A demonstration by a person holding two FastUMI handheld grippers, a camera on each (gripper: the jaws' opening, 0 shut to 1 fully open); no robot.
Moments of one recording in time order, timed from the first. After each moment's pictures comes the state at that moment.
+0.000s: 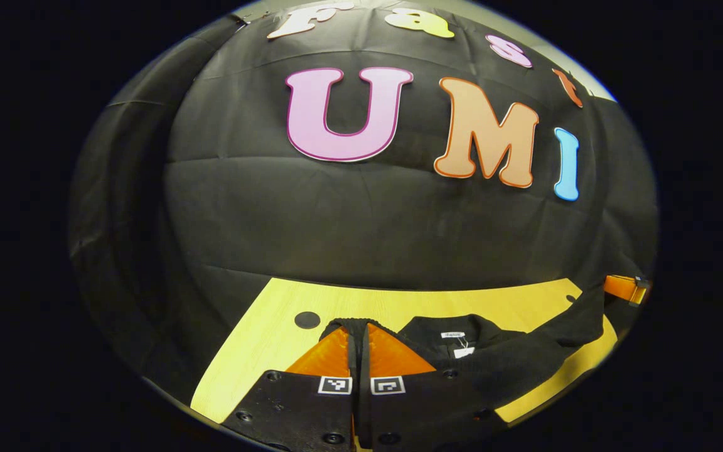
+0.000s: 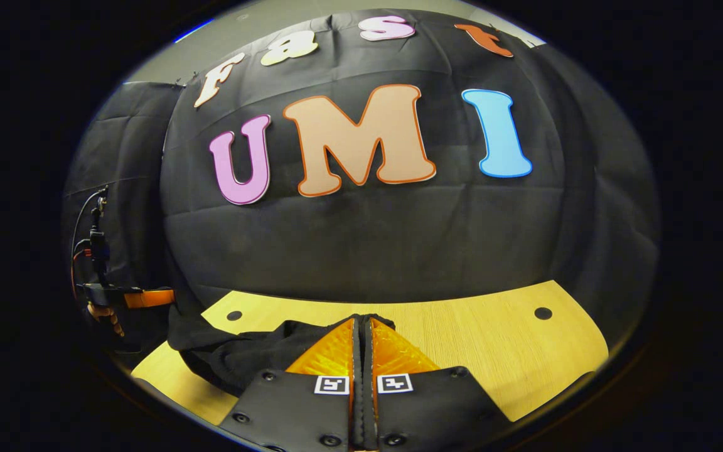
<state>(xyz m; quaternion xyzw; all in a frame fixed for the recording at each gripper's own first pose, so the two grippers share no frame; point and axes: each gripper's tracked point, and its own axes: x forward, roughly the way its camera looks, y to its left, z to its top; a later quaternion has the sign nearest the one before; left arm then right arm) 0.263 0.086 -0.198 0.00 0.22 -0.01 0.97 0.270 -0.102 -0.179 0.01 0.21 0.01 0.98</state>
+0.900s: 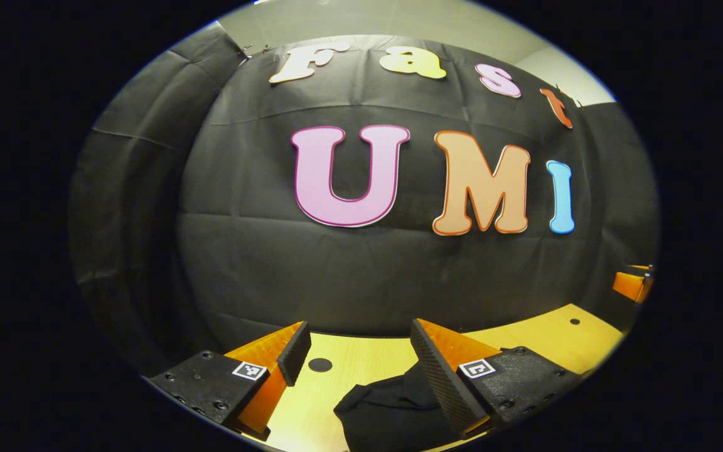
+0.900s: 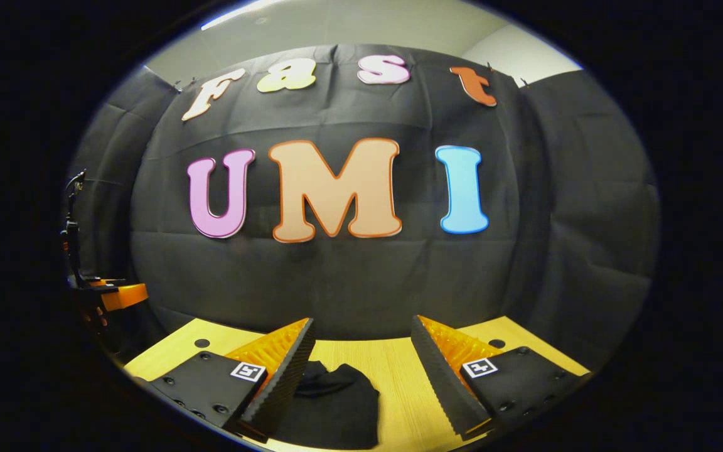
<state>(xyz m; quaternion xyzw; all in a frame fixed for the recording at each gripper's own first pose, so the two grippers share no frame) 0.256 0.089 -0.103 0.01 0.08 0.01 1.00 0.225 -0.091 -0.087 -0.04 0.08 -0.08 0.99</state>
